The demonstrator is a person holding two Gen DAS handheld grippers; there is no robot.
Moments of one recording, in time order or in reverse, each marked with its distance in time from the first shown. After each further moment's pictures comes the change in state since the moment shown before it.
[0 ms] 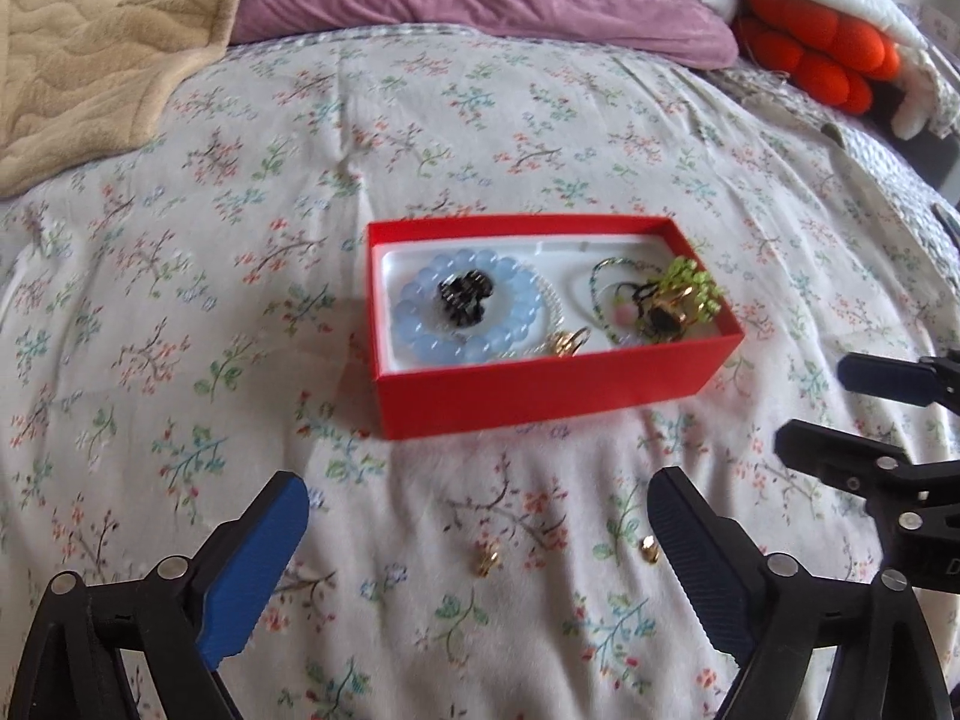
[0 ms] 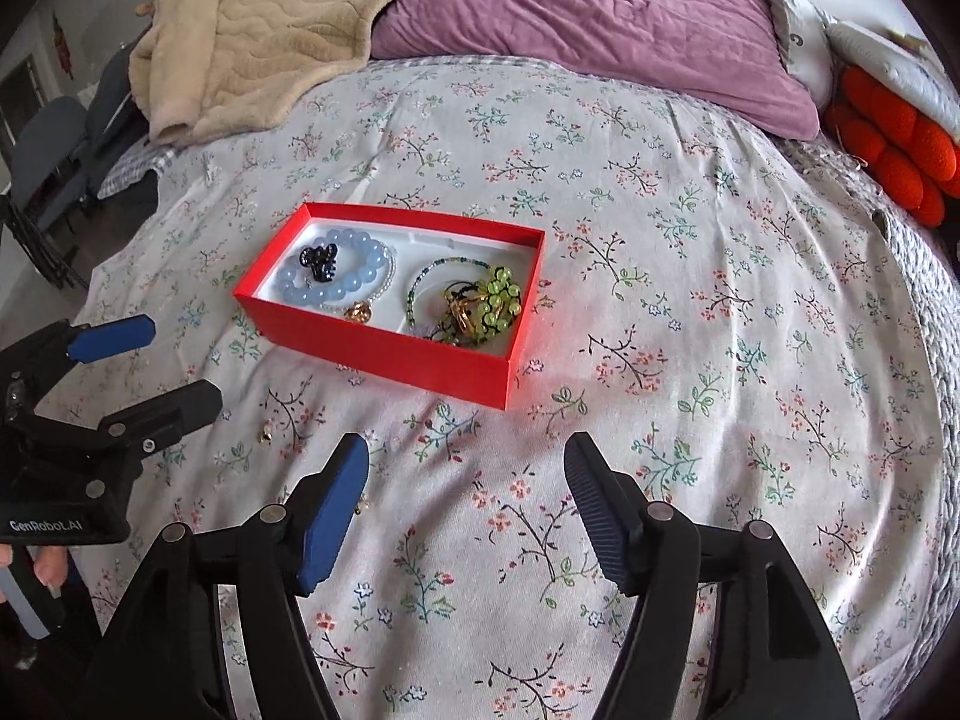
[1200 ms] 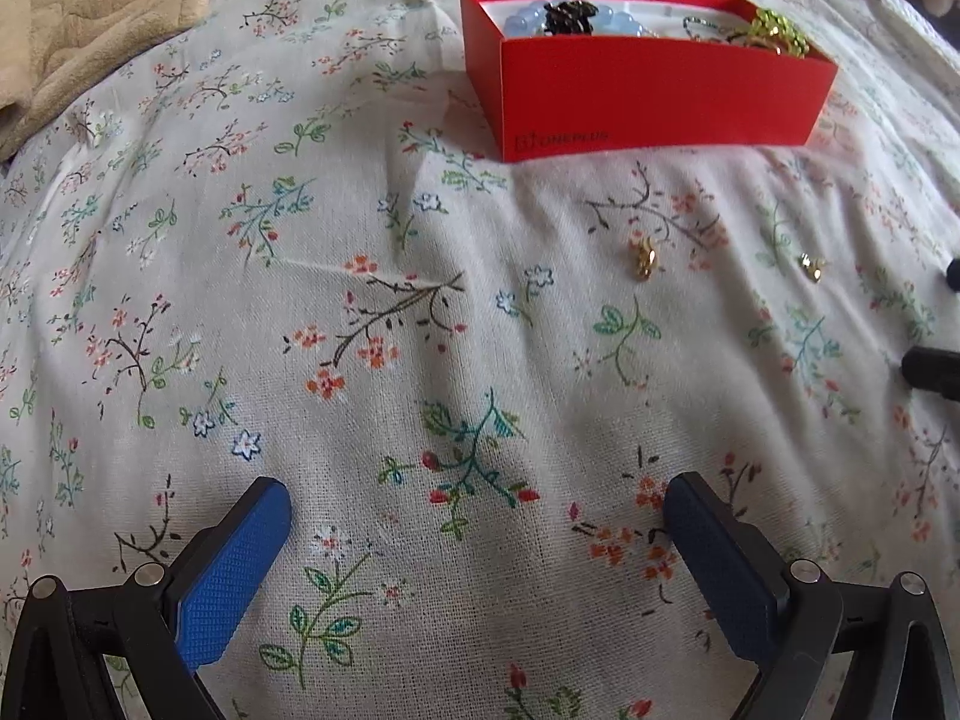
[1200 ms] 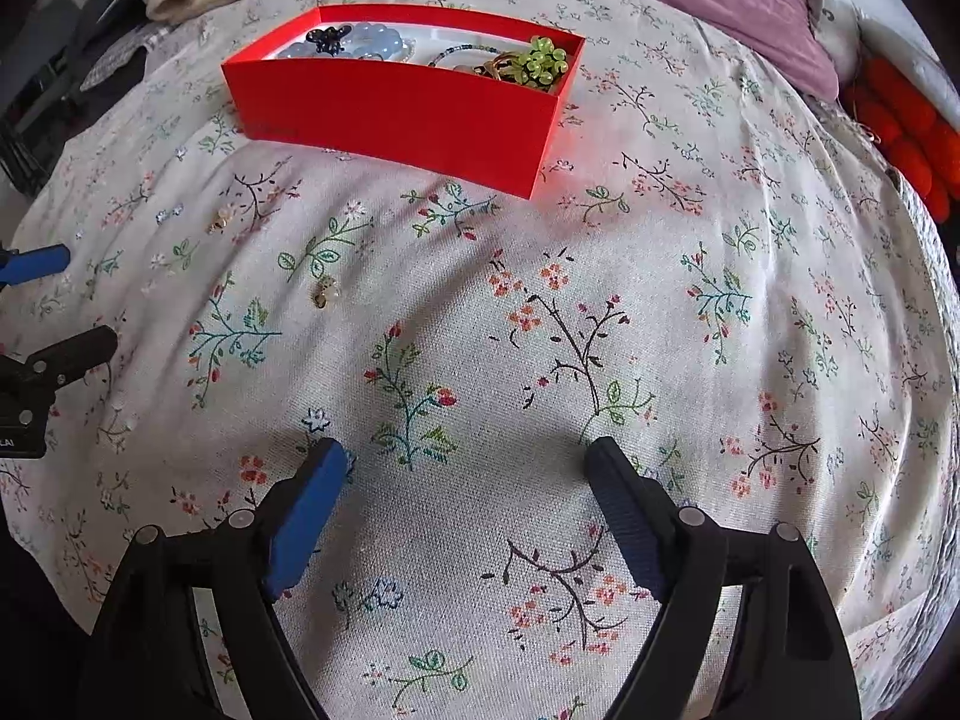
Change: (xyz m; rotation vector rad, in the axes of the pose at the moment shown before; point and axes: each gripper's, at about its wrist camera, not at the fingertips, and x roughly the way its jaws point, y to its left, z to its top) left arm 0.025 0.034 -0.095 0.107 0.130 0.128; right arm 0.046 0.019 -0.082 -0.094 0.175 -0.091
